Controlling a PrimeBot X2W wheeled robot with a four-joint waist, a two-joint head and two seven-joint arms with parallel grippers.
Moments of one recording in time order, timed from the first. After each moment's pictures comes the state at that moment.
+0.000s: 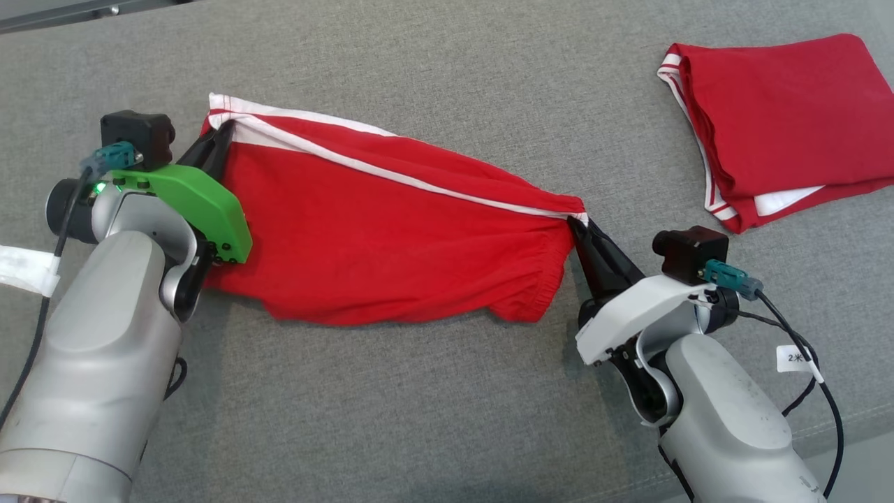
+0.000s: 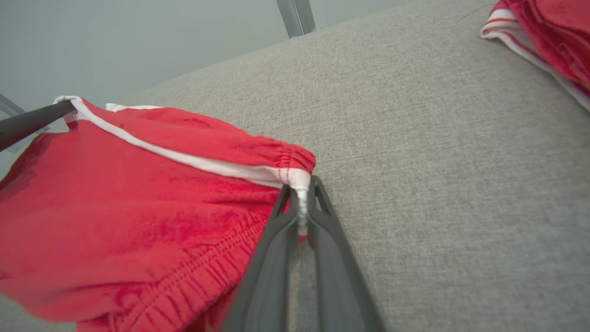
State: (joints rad) left arm -0.85 0.28 -0.49 0.83 -0.56 -0.13 -0.08; right arm -0.45 -0.05 0.28 0.48 0.43 0.13 -0.16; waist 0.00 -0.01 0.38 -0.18
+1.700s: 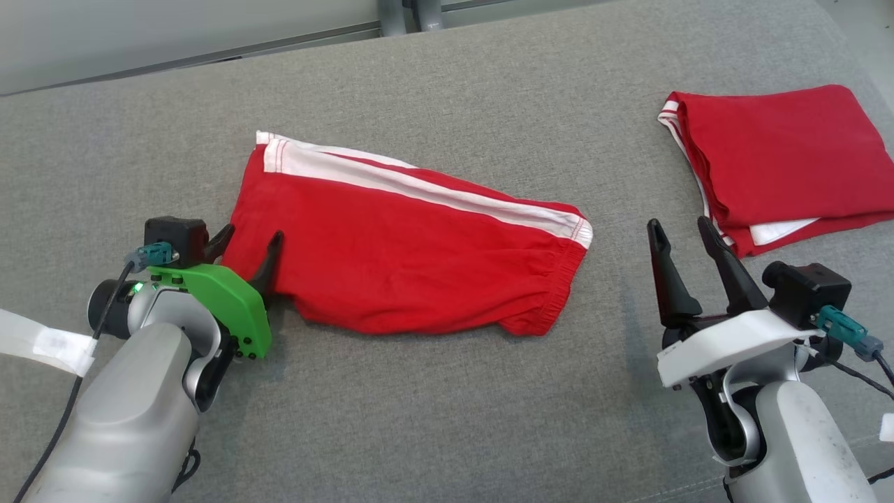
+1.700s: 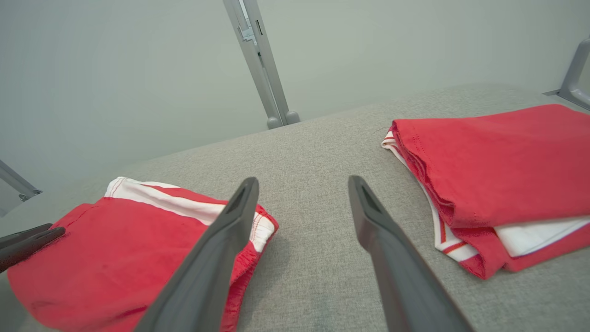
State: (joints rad) left arm -0.71 0.32 -0.68 0.85 -0.74 -0.12 -0.13; right arm -0.21 -0.05 0.05 0.13 0.32 0.13 -0.10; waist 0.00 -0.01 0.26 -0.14
